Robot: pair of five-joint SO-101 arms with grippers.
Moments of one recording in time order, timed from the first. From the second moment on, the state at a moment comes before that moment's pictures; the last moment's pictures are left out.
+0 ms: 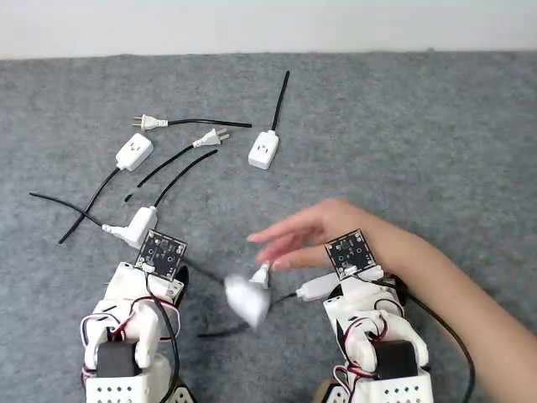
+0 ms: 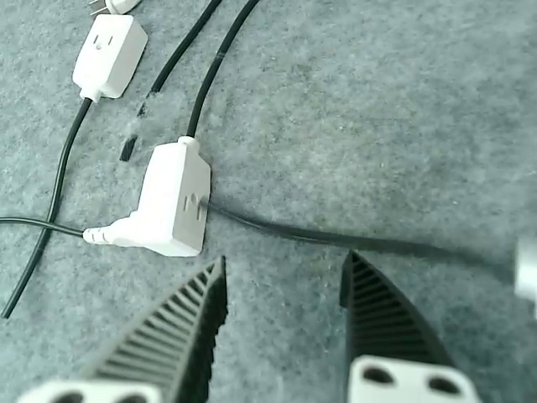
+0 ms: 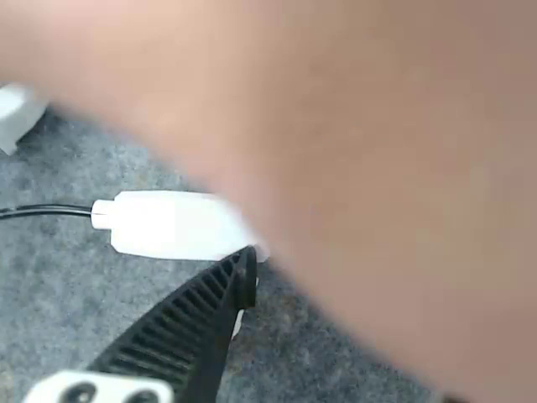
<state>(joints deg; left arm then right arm) -6.8 -103.4 96.9 64.6 -19.6 -9.6 -104.3 95.5 73.3 15.9</state>
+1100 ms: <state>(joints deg) -4.9 -103.4 96.9 64.6 -19.6 -10.0 -104.3 95.6 73.8 16.0</state>
